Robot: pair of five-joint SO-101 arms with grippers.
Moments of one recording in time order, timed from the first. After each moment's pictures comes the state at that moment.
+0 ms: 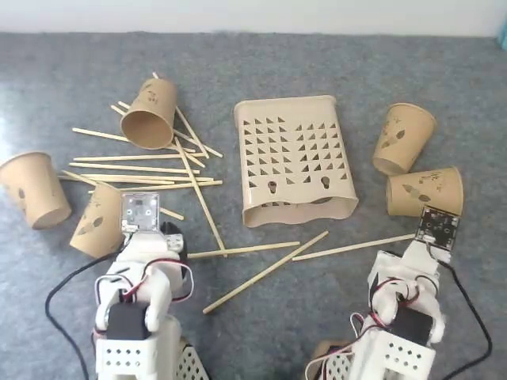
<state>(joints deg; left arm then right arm) -4.4 -103.3 92.4 66.4 6.1 17.8 -103.1 95.3 68.8 -0.1</state>
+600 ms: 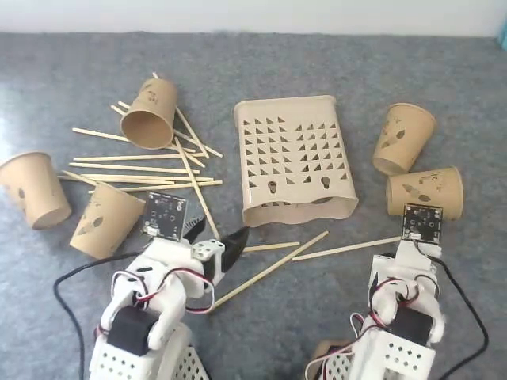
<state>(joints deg) 14.0 -103.3 85.4 68.3 13.8 17.5 -103.1 95.3 68.9 11.0</state>
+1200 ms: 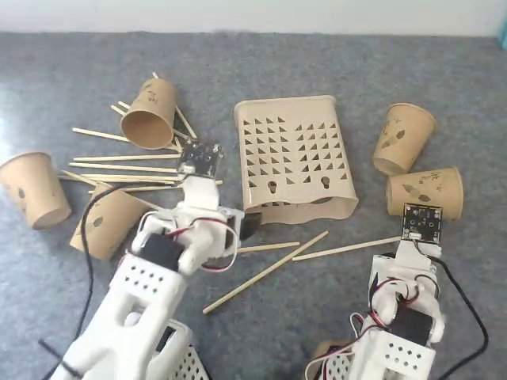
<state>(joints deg) 15.5 -47.5 65.4 50.0 16.3 17.5 -103.1 95.3 68.9 11.0</state>
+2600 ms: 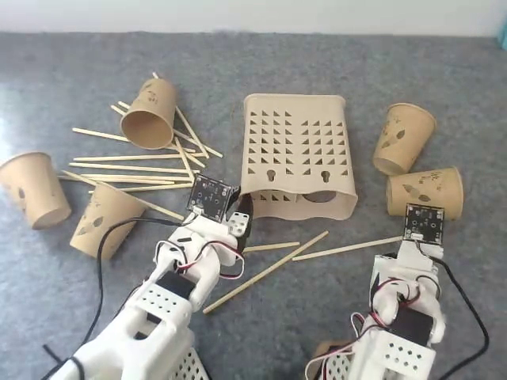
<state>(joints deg) 19.5 -48.0 91.8 -3.6 9.3 18.4 -103.1 95.3 69.0 11.0</state>
